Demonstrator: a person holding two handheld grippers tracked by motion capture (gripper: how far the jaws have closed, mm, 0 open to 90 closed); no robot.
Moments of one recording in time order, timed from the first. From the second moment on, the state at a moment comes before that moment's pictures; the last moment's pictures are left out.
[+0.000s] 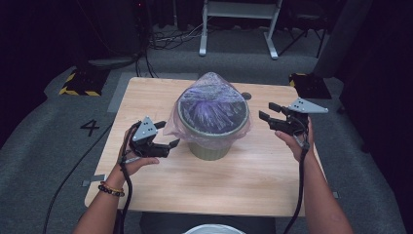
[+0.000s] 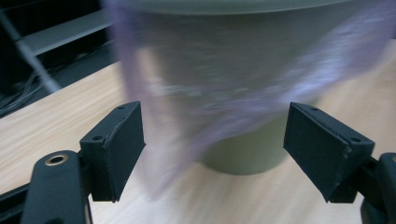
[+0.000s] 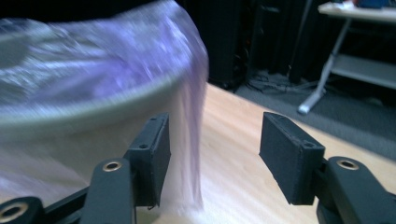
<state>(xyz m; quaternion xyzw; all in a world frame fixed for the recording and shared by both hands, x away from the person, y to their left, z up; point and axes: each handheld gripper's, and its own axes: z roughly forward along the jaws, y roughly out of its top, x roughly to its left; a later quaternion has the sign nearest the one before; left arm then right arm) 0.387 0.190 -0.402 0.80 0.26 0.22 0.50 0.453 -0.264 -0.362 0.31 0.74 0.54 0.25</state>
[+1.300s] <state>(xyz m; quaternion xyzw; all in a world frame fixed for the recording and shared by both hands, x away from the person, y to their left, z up) 0.406 0.168 -0.429 0.87 0.20 0.20 0.41 0.548 -0.188 -0.322 0.29 0.80 0.44 0.28</state>
